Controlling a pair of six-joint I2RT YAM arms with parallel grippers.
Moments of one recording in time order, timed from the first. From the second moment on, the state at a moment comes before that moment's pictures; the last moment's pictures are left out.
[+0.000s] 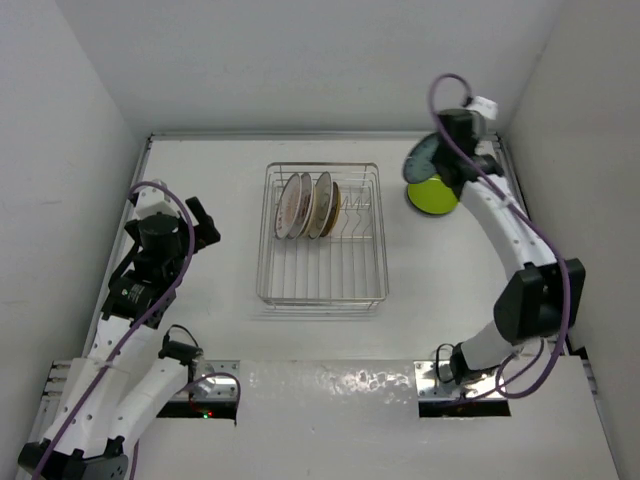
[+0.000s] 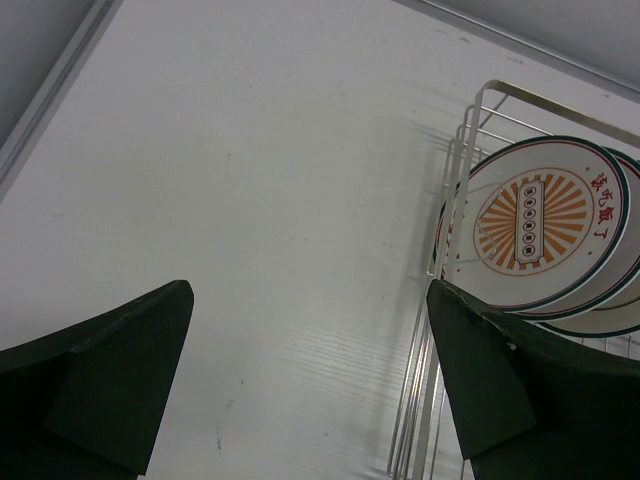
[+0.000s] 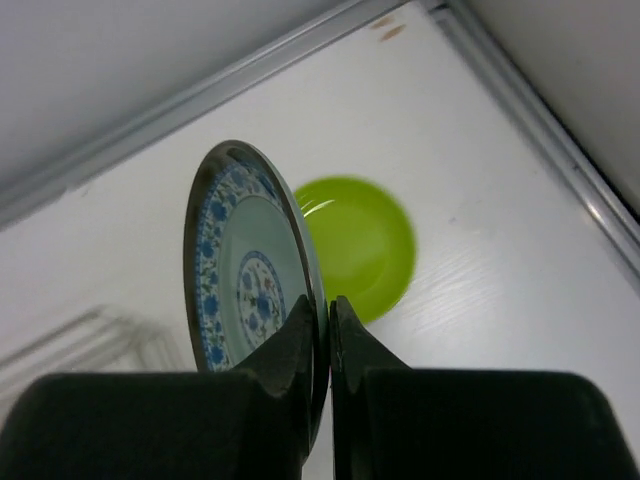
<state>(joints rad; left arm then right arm) -0.23 0.67 0.82 -0.56 -0.42 -0.41 0.24 1.60 1.46 -0.44 0.57 0.42</state>
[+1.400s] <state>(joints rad) -0.23 0.69 0.82 -0.56 -0.41 -0.41 0.47 1.63 1.29 -0.37 0.22 0.43</state>
